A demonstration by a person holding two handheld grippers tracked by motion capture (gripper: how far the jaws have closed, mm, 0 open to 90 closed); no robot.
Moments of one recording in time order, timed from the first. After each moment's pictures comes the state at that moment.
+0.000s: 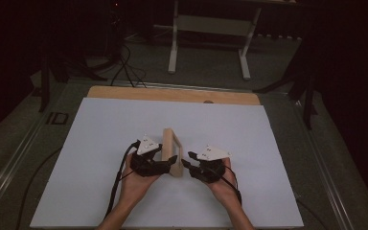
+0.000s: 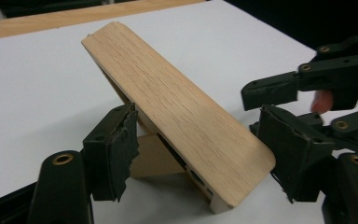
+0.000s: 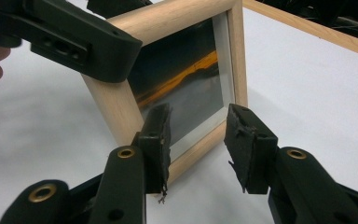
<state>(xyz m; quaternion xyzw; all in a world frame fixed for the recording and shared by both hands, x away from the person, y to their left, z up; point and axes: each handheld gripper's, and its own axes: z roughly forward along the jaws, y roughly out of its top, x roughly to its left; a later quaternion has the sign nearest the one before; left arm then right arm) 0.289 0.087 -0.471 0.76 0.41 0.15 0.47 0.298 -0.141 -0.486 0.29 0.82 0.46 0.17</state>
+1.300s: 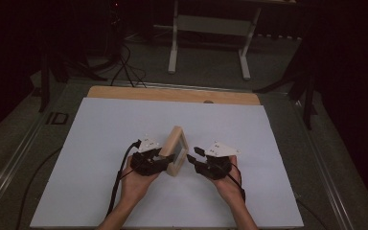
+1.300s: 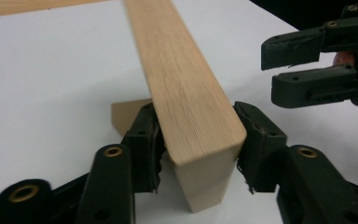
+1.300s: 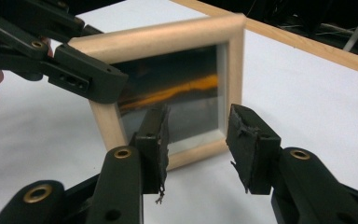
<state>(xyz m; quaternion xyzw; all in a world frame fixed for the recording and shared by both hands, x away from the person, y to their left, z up) 0.294 0.088 -0.476 0.77 0.41 0.13 0.47 0.303 -0.156 -0.476 0.31 0.80 0.48 0.18</state>
